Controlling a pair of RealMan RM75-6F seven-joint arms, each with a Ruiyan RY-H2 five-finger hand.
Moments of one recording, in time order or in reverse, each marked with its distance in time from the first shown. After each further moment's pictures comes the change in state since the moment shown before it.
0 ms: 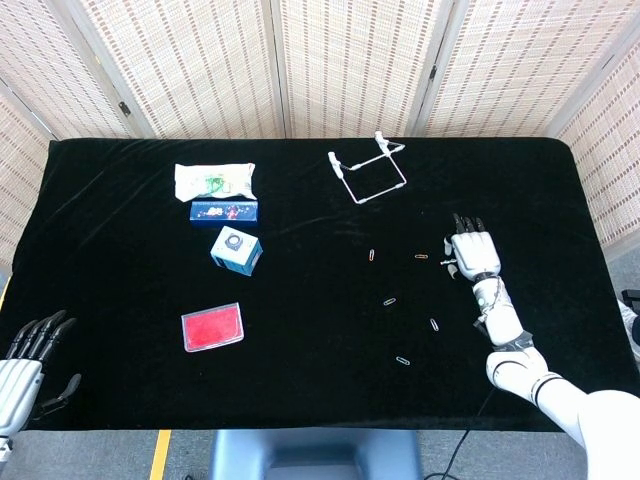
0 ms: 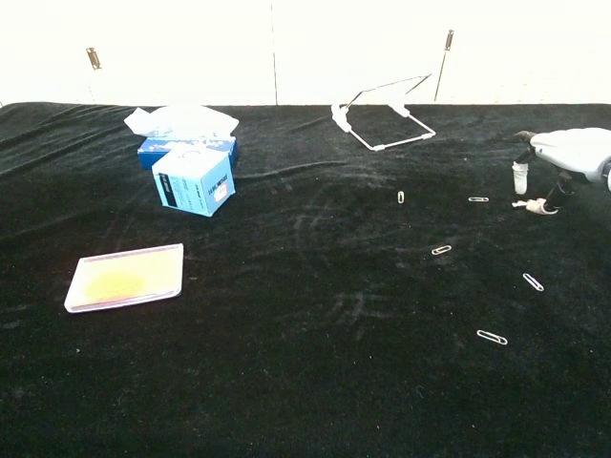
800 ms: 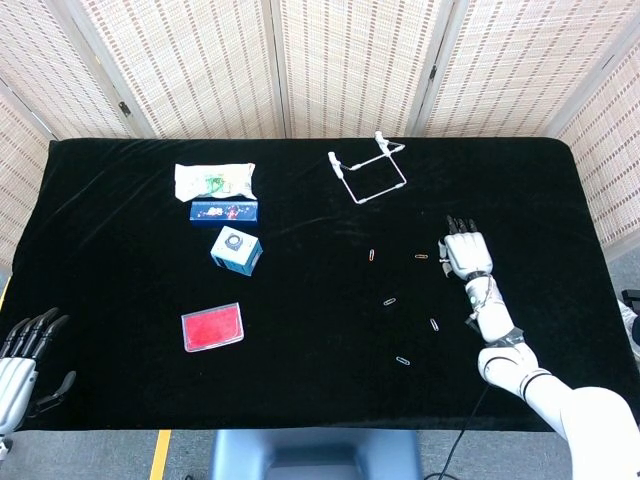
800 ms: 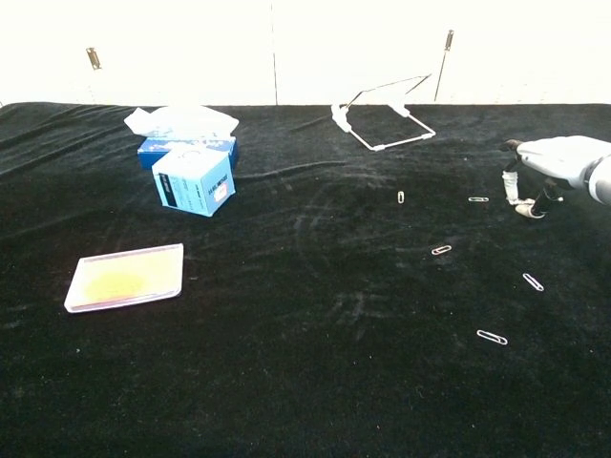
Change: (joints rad) left arm 0.006 -0.006 -0.012 0.007 -0.016 0.010 0.004; right arm 0.030 -0.058 -0.002 0.086 0.002 -0.046 0.007
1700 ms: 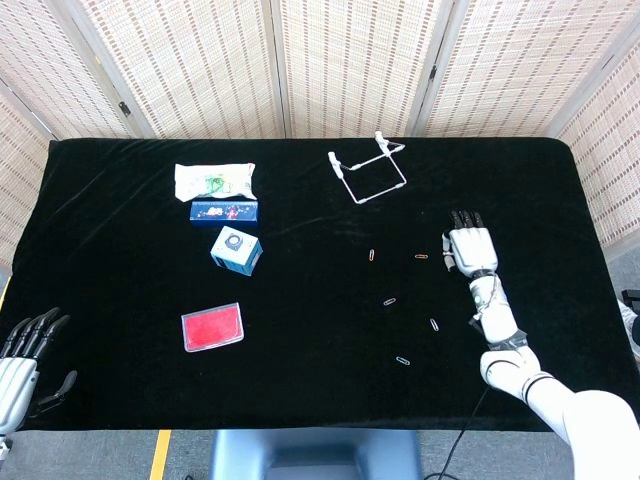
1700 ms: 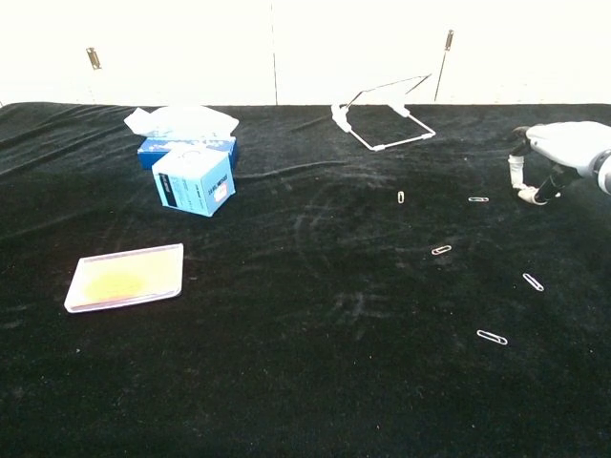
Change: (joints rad) left arm 0.001 -0.005 -0.001 0.004 0.005 0.004 0.003; right arm -0.025 0.001 0.013 -0.002 -0.041 0.102 0.059
